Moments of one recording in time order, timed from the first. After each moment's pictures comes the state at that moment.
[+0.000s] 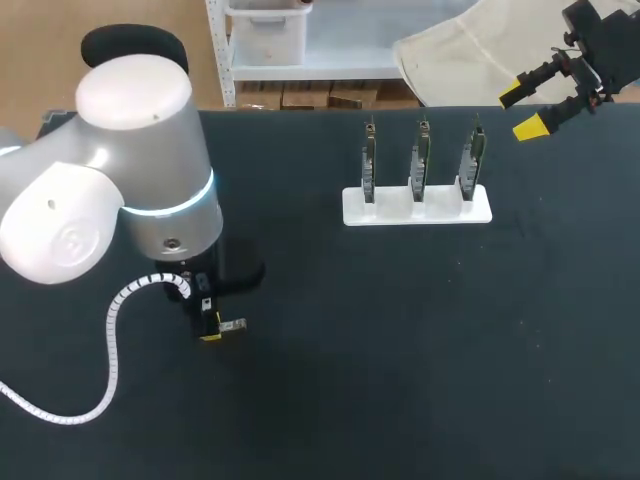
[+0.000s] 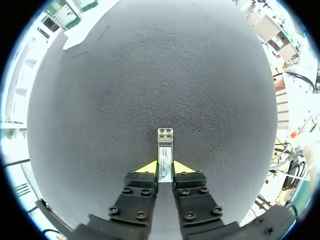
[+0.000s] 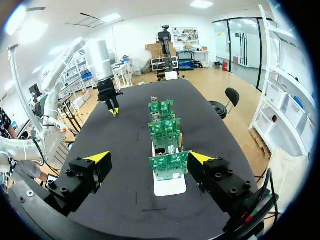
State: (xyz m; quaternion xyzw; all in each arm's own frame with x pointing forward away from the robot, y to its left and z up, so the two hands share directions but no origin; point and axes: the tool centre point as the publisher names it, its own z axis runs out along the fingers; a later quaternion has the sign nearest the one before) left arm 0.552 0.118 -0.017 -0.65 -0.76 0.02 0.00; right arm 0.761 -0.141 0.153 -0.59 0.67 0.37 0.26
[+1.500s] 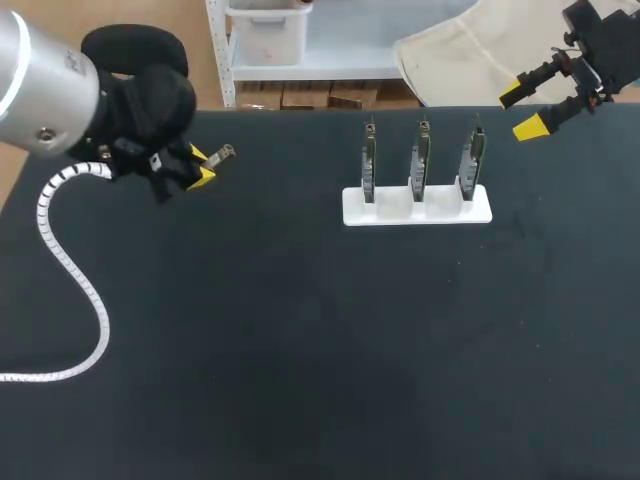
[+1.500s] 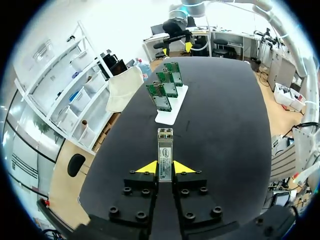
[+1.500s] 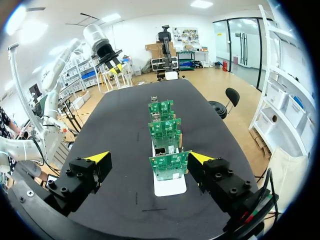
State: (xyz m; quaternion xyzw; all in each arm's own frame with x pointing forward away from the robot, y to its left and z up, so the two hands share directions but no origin) left arm 0.644 0.101 0.179 -0.56 -0.76 0.06 -0.32; right arm 0.761 -0.141 0.153 -0.59 0.67 0.37 0.26
